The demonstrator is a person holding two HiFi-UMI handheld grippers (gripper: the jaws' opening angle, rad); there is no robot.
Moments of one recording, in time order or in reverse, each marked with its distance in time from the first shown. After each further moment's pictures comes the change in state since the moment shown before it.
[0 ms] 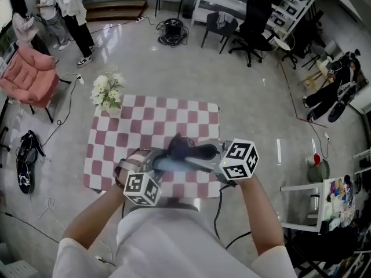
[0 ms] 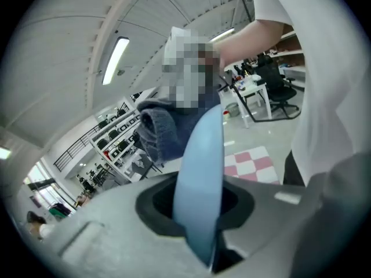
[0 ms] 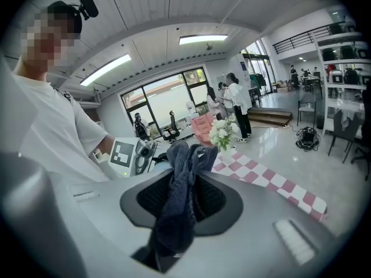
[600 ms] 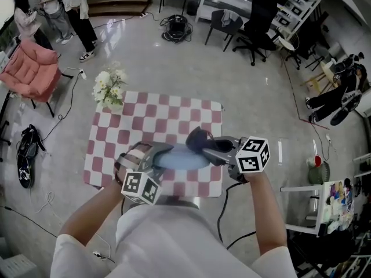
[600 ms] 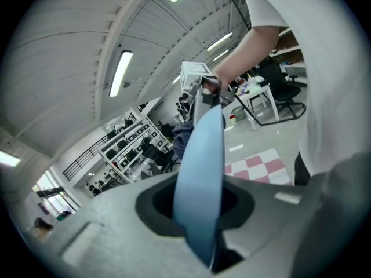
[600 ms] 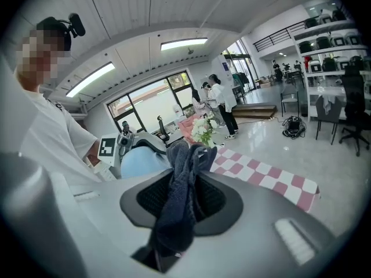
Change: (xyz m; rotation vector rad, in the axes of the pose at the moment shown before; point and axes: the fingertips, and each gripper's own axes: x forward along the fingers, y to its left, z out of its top) left arm -0.010 0.026 0.014 0.045 -0.077 0.087; right arm -0.032 -0.057 -0.026 0.135 -0.040 -0.083
